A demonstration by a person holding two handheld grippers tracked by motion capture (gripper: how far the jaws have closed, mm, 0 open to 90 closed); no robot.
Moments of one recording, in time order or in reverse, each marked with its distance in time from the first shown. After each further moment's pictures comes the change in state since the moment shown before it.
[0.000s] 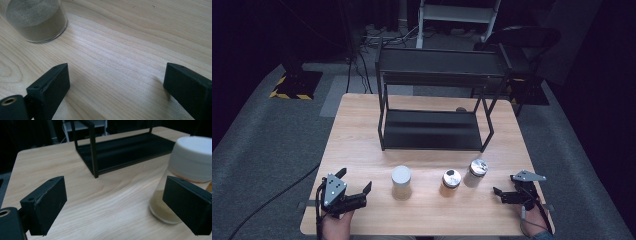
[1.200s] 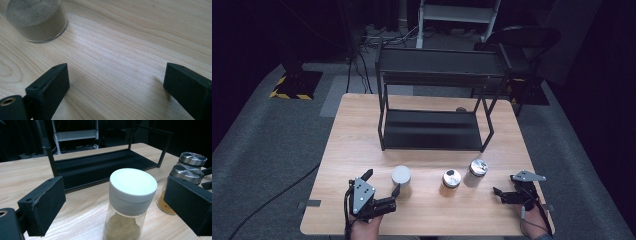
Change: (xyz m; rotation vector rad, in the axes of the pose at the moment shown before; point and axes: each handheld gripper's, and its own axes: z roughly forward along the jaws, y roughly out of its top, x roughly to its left) left arm -0.066 0.012 0.017 -0.075 -0.046 -0.039; right arm 0.001 0.000 0.000 0.001 -0.002 -0.003
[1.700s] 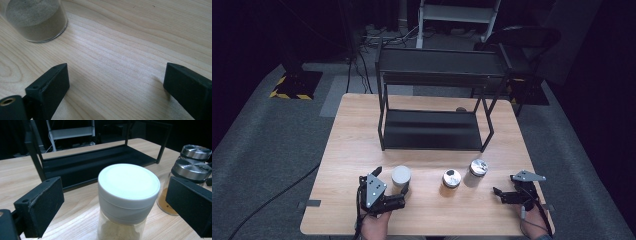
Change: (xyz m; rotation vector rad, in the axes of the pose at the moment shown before) left arm -0.004 -0.005 0.031 0.033 -0.029 0.025; right arm 0.000 0.000 0.000 0.000 0.000 0.000
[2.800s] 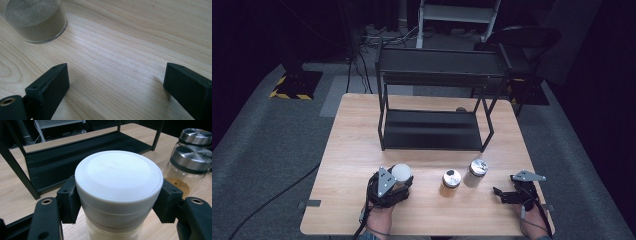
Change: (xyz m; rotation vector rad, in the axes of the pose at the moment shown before) left arm 0.007 0.028 0.023 0.105 -0.056 0.042; right arm 0.000 0.000 0.000 0.001 -0.002 0.002
